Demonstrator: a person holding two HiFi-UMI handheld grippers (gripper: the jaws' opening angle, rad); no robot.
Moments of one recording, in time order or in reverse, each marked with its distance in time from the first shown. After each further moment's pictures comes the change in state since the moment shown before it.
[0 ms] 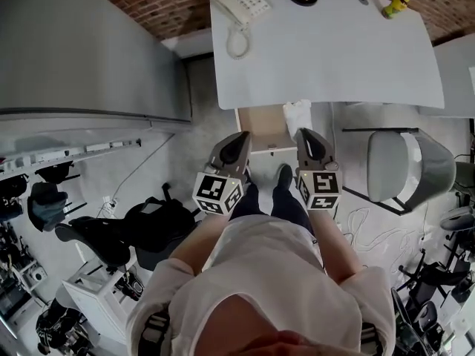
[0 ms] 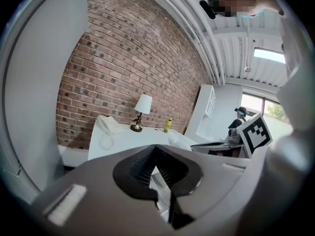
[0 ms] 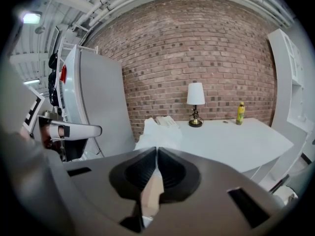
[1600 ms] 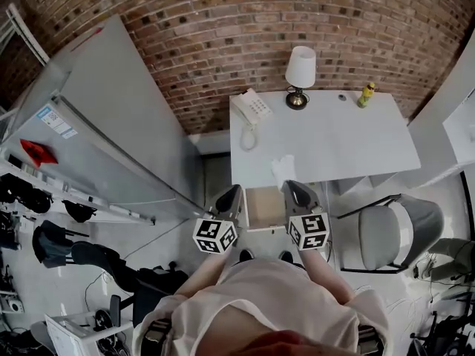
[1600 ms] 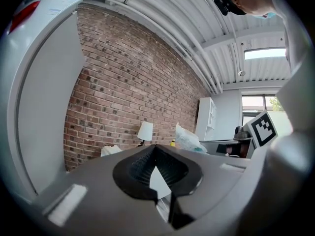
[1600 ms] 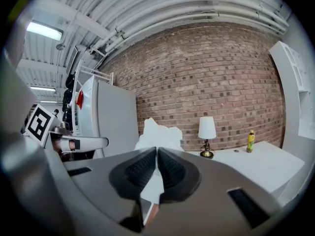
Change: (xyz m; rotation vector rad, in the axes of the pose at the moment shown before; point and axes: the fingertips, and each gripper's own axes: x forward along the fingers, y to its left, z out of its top) left arm -0.074 -0.015 0.110 0.092 -0.216 0.063; right arm -0.071 0.050 0.127 -0.056 -0.279 0.093
